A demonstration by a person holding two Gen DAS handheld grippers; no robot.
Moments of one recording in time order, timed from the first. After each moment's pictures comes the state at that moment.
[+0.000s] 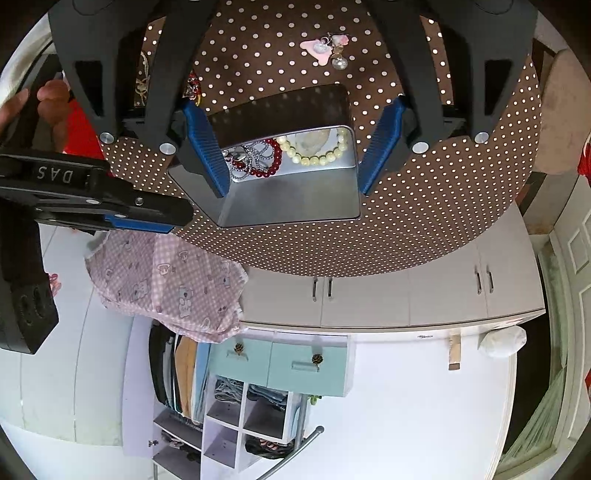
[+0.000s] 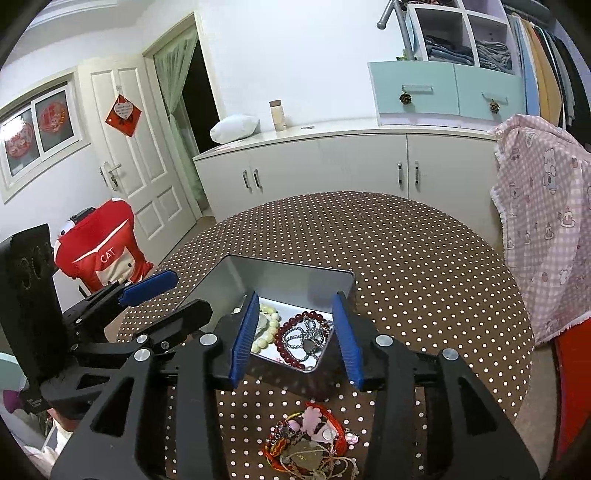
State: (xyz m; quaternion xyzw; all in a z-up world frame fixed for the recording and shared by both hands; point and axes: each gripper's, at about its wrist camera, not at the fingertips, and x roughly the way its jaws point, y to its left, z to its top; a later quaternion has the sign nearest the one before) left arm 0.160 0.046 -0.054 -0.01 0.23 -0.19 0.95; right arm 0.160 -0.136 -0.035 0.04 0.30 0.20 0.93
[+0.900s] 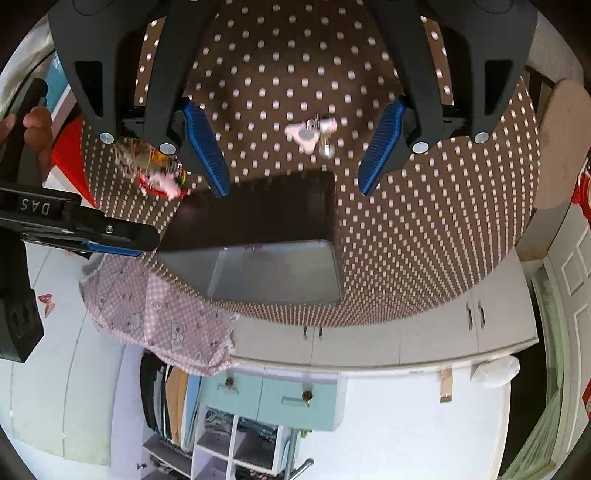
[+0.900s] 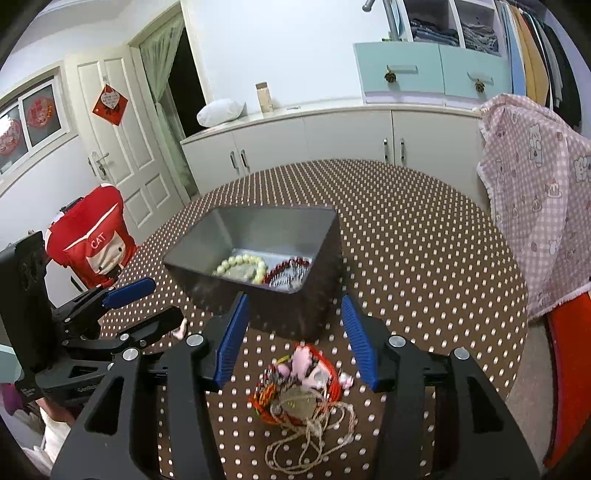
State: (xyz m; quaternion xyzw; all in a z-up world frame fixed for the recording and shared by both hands) left arm 0.133 0.062 -0.095 0.00 0.29 -0.18 0.94; right arm 0.134 -0.141 -0.067 0.04 0.34 0.18 0.92
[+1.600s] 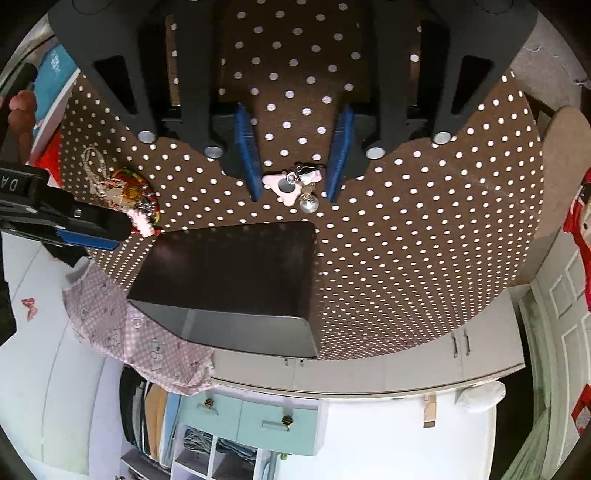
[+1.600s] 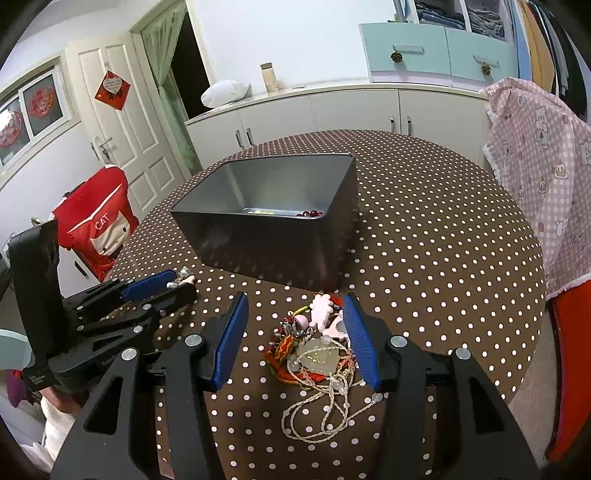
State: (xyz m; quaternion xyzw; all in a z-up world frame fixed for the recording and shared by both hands) left arm 0.131 0.067 -0.119 0.00 0.33 -0.14 0.93; right arm 0.119 -0.135 -0.088 0.04 0.36 0.19 0.91
